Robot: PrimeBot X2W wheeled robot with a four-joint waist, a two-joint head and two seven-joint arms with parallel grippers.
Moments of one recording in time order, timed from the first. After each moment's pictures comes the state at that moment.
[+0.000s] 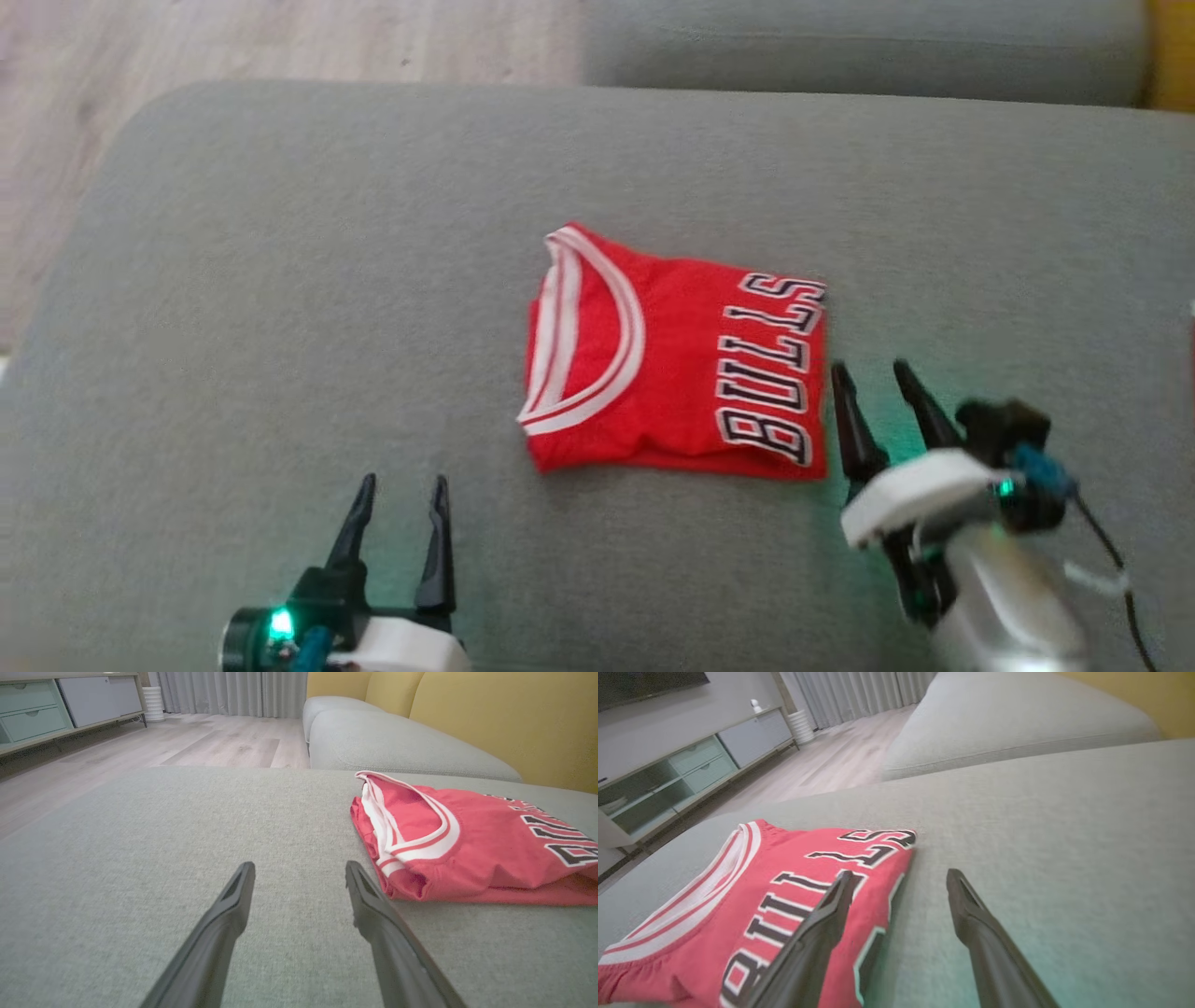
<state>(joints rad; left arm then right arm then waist) -0.02 0.05 -0.25 0.38 -0.18 0.05 -0.26 -0.28 -0.05 0.16 0.69 0.30 0.13 -0.25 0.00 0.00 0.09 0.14</state>
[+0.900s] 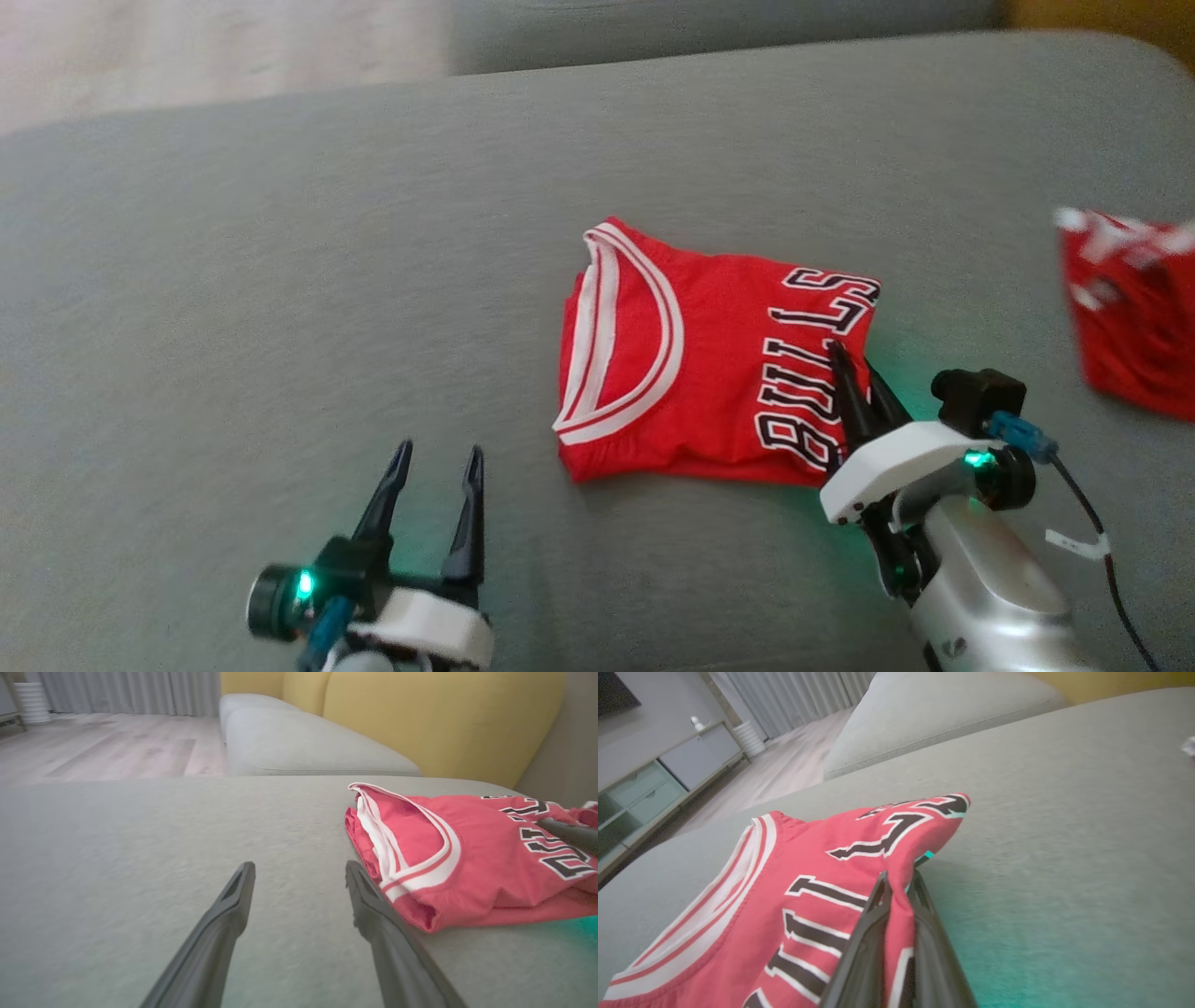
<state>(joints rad) -0.05 0.05 -0.31 0.37 -0.20 0.02 -0.26 -0.42 -0.05 0.24 0.85 0.40 0.13 -0.25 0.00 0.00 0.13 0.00</state>
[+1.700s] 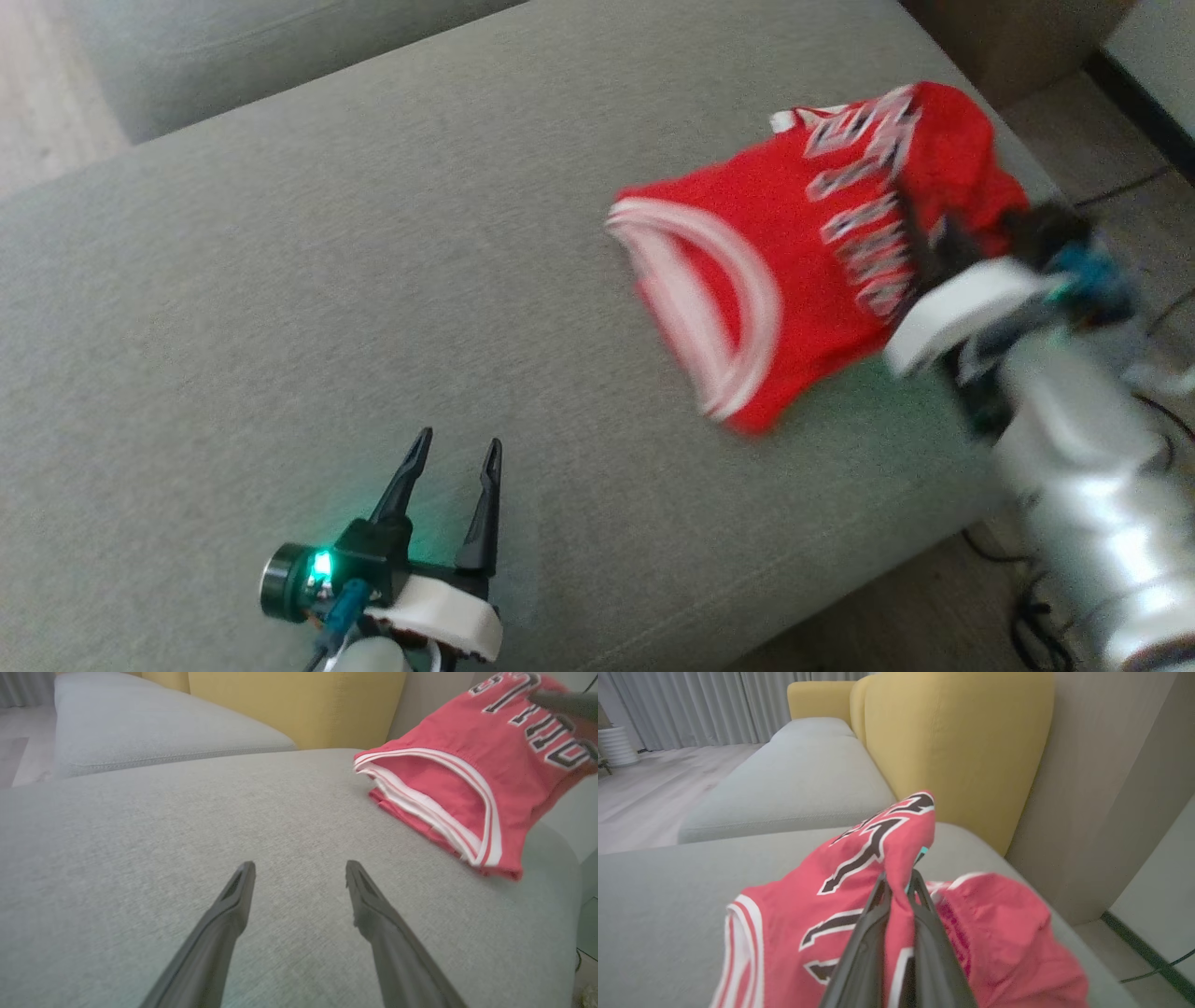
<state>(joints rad) -0.12 0.05 -0.35 0.43 -0.17 0.00 -0.26 -0.66 -0.18 0.32 0.84 0.30 0.13 -0.23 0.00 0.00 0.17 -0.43</state>
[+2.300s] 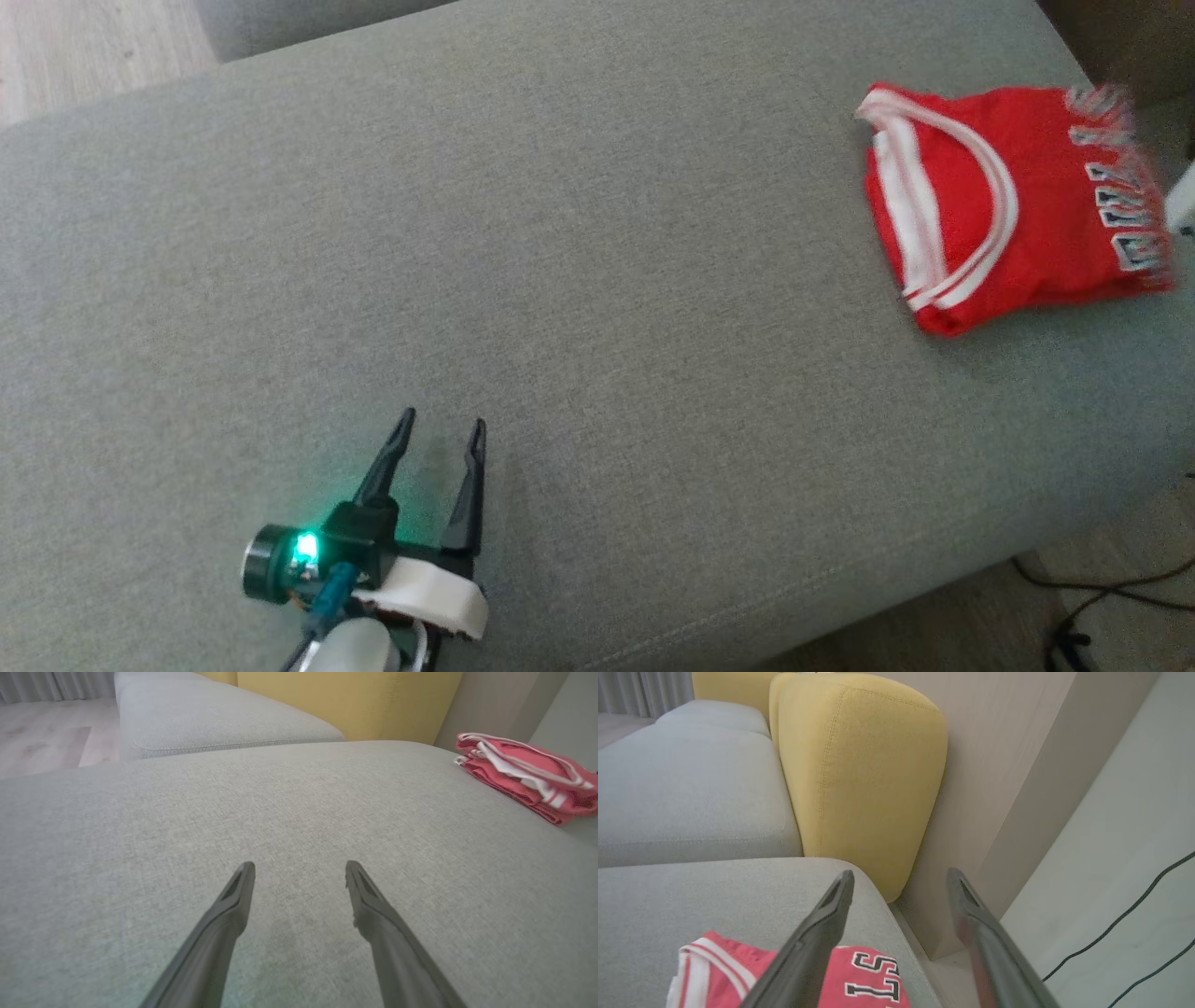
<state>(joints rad) -0.15 0.05 -0.31 0.43 -0.13 -0.01 -0.26 -0.95 -0.40 -0.03 1.13 0.01 0.13 -0.25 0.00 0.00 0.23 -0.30</state>
